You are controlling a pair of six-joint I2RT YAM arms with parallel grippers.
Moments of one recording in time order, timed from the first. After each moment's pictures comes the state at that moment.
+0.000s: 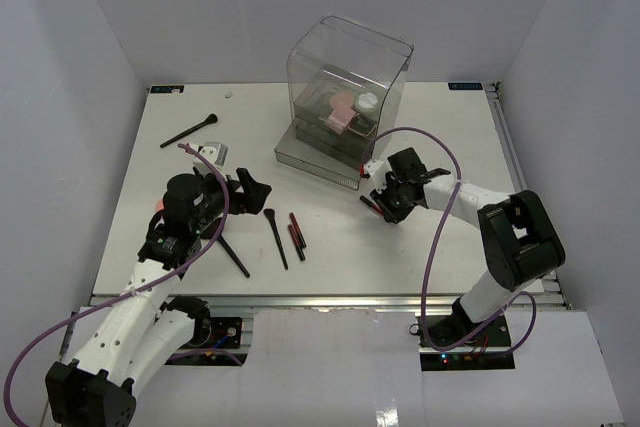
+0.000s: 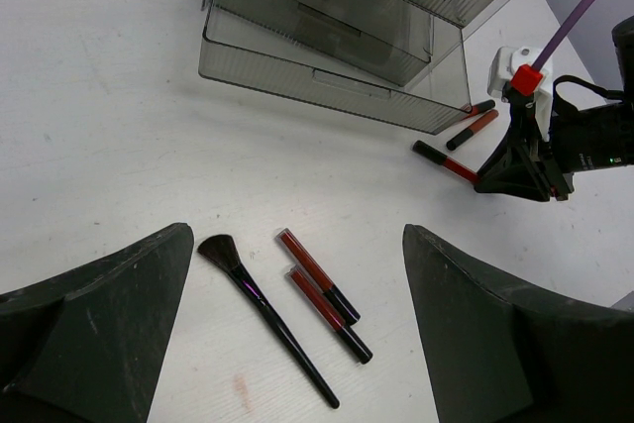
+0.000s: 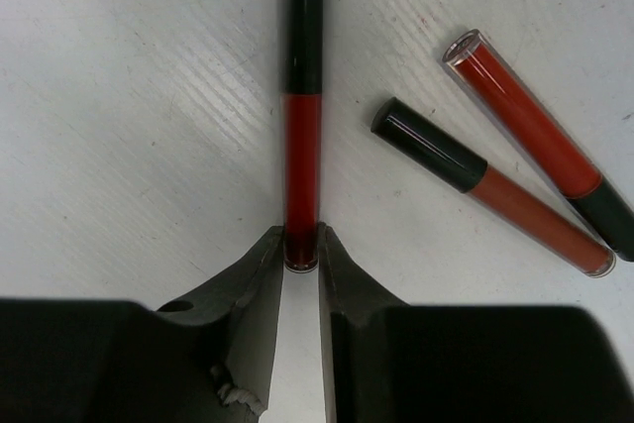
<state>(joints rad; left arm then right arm) -0.31 0.76 0.62 -0.13 0.20 -0.31 0.46 1.62 0.90 -0.40 -0.20 -0.40</state>
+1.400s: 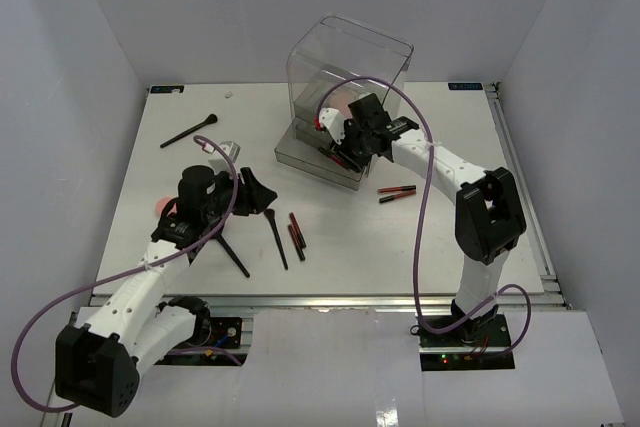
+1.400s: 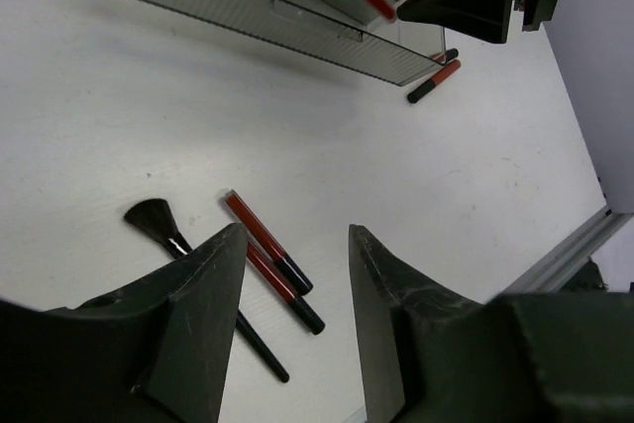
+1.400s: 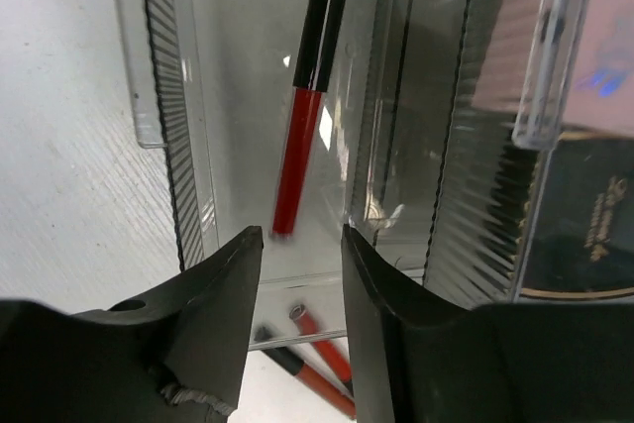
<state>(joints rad) -0.31 0.93 0.62 -0.10 0.35 -0.44 0.58 1.86 1.53 -0.56 -0.19 -0.55</state>
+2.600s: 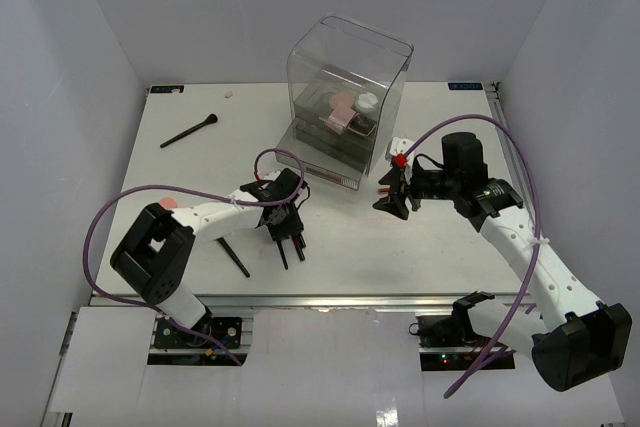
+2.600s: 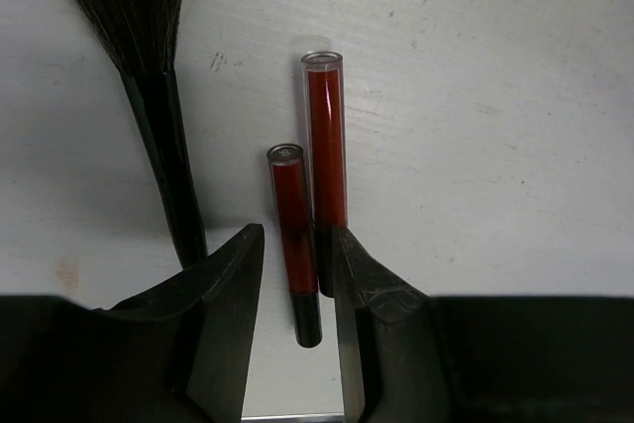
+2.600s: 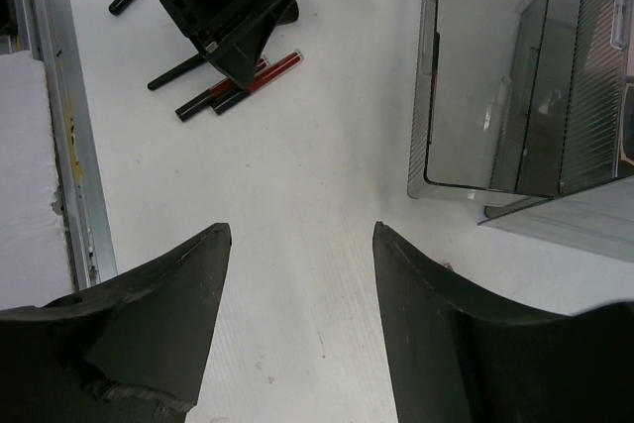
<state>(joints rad) -0.71 1.58 0.92 -0.52 -0.17 -0.98 0.38 1.06 0.95 -0.49 -0.81 -0.56</state>
